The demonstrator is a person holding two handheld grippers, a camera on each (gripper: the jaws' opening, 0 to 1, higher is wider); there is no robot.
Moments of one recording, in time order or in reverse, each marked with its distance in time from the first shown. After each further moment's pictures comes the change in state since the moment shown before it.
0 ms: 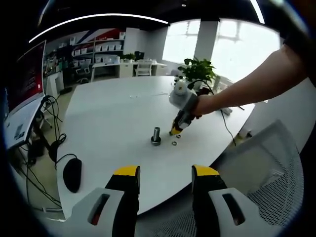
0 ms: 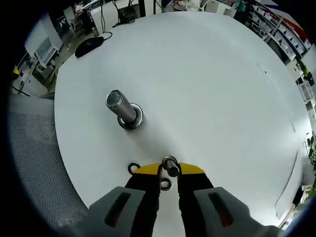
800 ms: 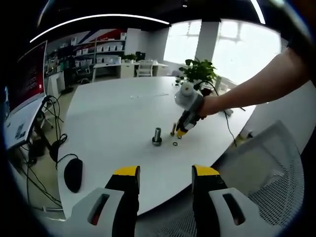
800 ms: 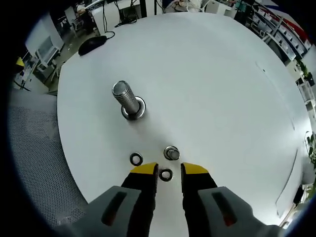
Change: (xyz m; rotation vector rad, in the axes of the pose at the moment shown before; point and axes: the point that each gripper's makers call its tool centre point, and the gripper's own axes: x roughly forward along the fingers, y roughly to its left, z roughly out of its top) left arm 0.001 0.004 -0.001 -0.001 -0.004 0.011; right arm -0.008 0.010 -0.018 -0.013 -0.003 0.008
